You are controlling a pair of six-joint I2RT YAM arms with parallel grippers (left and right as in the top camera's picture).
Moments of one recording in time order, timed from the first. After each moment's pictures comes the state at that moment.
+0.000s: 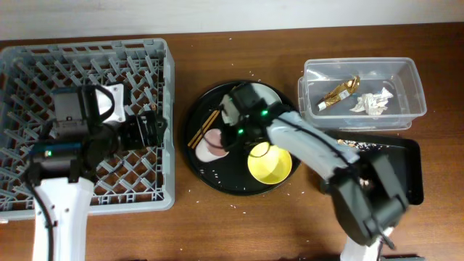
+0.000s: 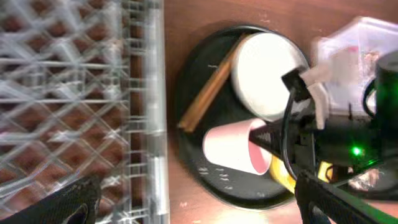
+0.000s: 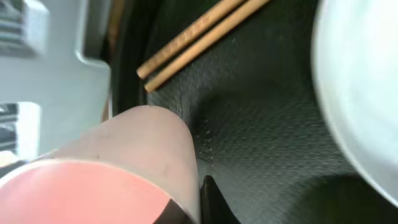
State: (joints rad) left arm 0.05 1.26 1.32 -1.03 0.35 -0.13; right arm 0.55 1.93 1.37 -0.60 -0.40 0.32
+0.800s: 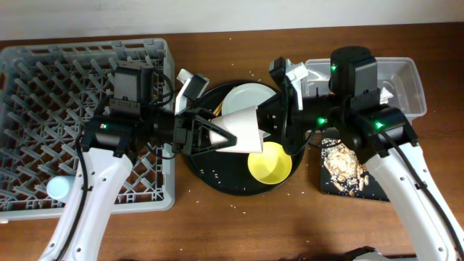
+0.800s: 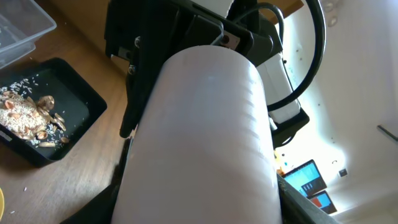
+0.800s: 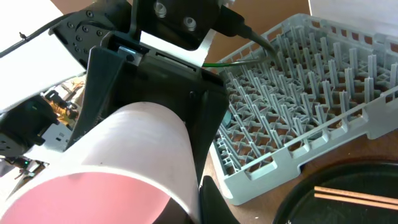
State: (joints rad) left arm -0.22 1.41 1.33 -0.71 1.55 -0.14; right arm 0.28 1.36 1.37 -0.59 -1.18 -0.03
